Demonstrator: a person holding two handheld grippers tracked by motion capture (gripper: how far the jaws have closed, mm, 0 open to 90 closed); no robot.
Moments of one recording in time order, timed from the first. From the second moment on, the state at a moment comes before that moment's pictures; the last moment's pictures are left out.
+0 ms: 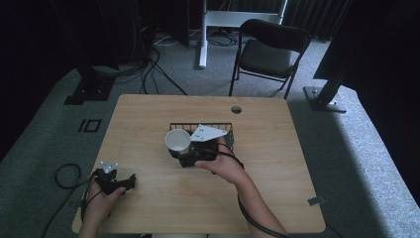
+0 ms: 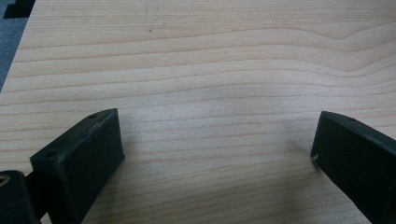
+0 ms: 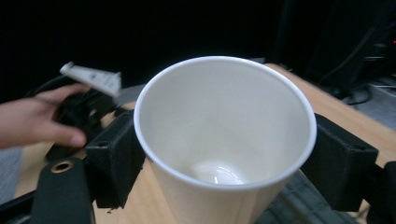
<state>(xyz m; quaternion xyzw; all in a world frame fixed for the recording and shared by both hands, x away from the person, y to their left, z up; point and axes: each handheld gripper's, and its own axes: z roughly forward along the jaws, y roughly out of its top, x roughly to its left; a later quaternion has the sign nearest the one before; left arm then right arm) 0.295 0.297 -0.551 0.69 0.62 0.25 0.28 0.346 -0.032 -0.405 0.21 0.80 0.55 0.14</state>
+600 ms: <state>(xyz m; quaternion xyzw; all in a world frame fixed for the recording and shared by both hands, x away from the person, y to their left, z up) 0.295 0.297 -0.551 0.69 0.62 0.25 0.28 0.372 -0.062 -0.388 0.28 0.76 0.54 0.23</state>
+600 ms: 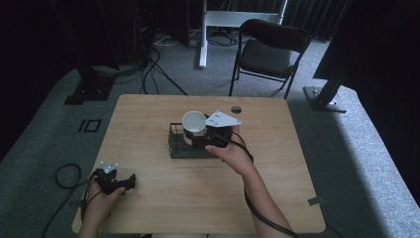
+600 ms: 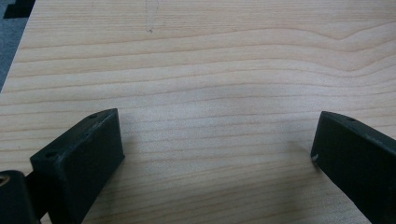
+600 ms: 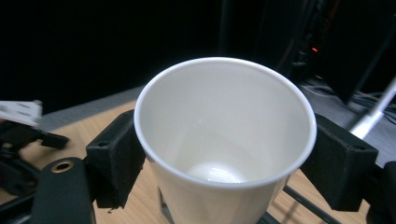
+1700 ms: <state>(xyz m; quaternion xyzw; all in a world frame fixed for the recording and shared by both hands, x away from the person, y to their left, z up) 0.295 0.297 -0.551 0.69 0.62 0.25 0.28 0.416 -0.093 -0.459 0.43 0.73 0.46 0.27</state>
